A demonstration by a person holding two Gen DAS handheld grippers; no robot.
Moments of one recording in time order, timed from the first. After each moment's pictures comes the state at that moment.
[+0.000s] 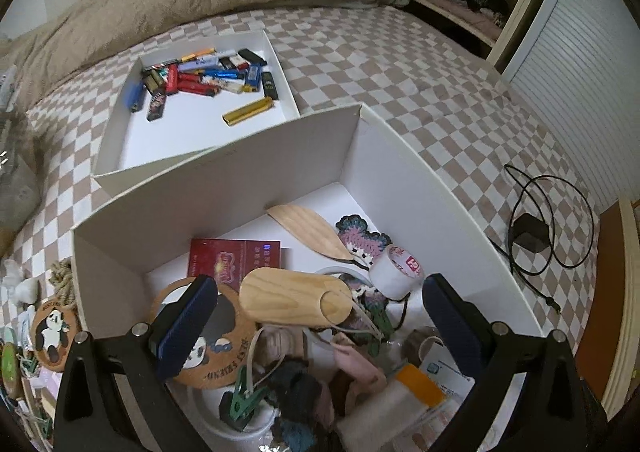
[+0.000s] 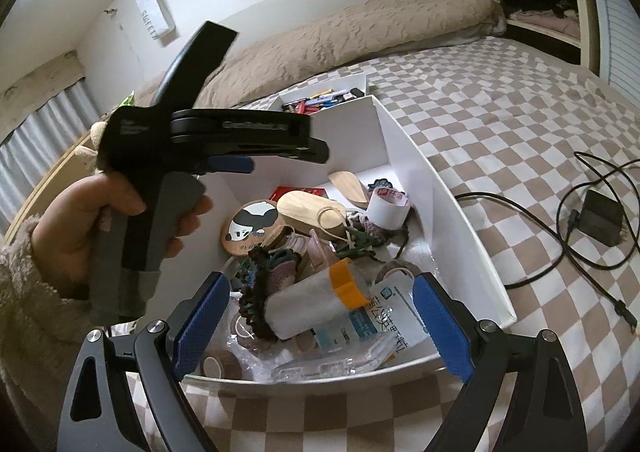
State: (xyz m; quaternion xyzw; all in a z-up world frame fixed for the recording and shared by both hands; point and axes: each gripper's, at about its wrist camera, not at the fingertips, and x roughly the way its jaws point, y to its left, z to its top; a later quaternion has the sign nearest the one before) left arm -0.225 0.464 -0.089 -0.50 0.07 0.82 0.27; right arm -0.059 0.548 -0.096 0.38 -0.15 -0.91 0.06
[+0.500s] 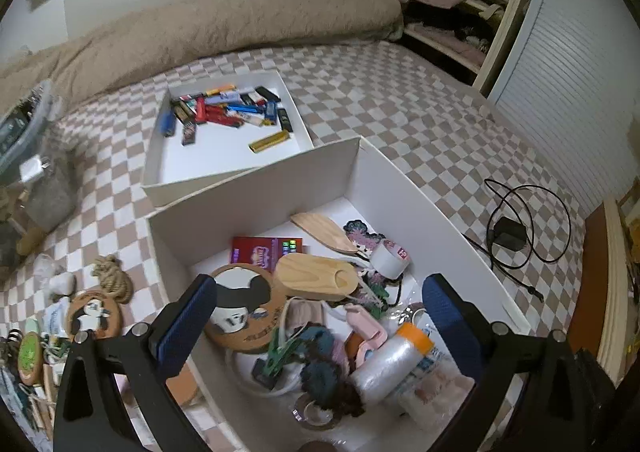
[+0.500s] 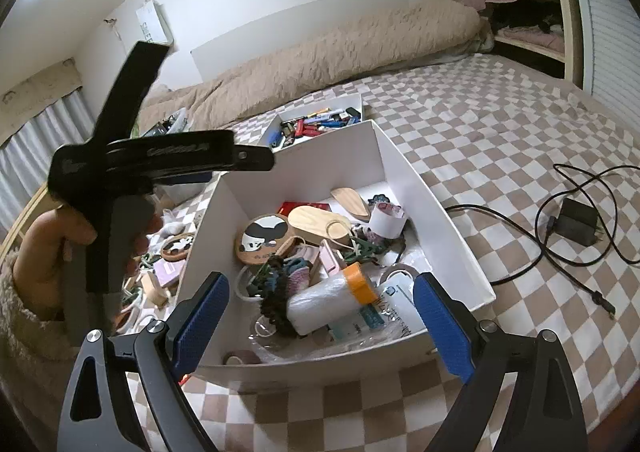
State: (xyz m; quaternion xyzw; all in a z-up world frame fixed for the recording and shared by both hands) left arm -0.179 0.409 -0.038 -0.44 0.06 0.85 0.27; right arm -0.034 0.532 -0.066 0.35 -0.14 -0.92 0.04
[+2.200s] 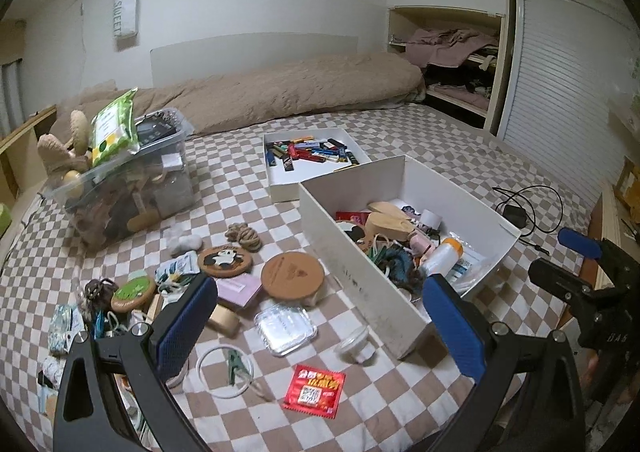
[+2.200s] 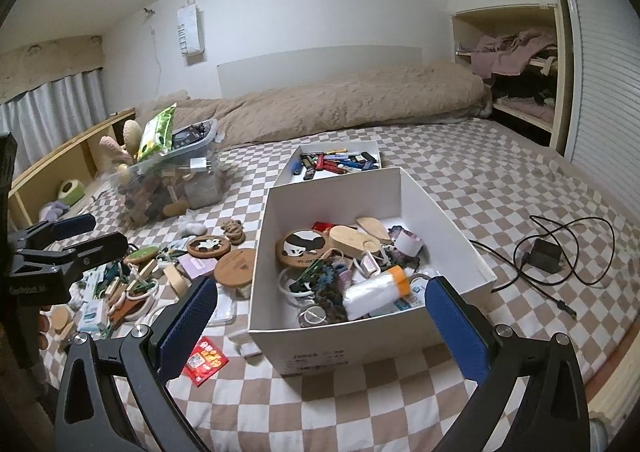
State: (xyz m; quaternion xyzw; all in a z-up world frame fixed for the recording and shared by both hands) left arm -0.014 0.220 -0.005 -0.32 0.06 0.92 0.21; right arm 0.039 0.436 -0.027 0.29 -0.05 -0.96 0.01
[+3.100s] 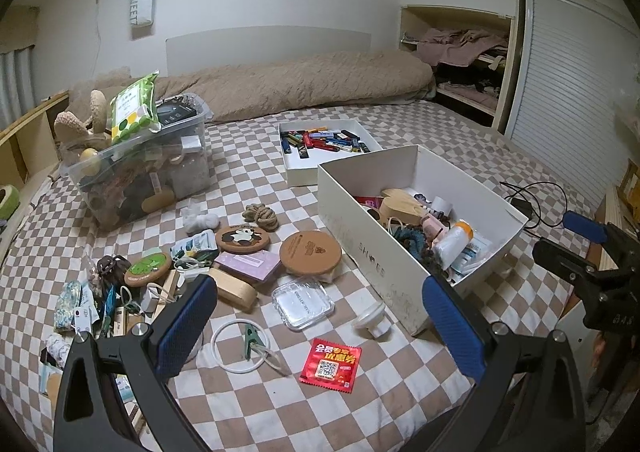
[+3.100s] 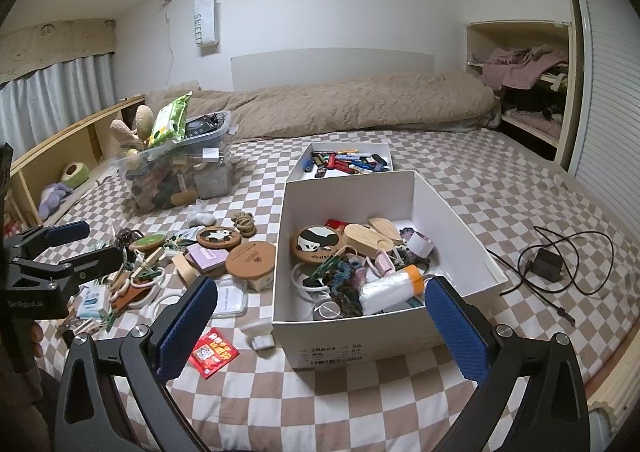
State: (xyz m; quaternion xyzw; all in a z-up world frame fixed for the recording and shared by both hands) left arm 0.001 0.193 -0.016 -0.32 0.05 0.92 0.20; right arm 0.045 0.409 -0.026 0.29 -0.03 -0.96 0.01
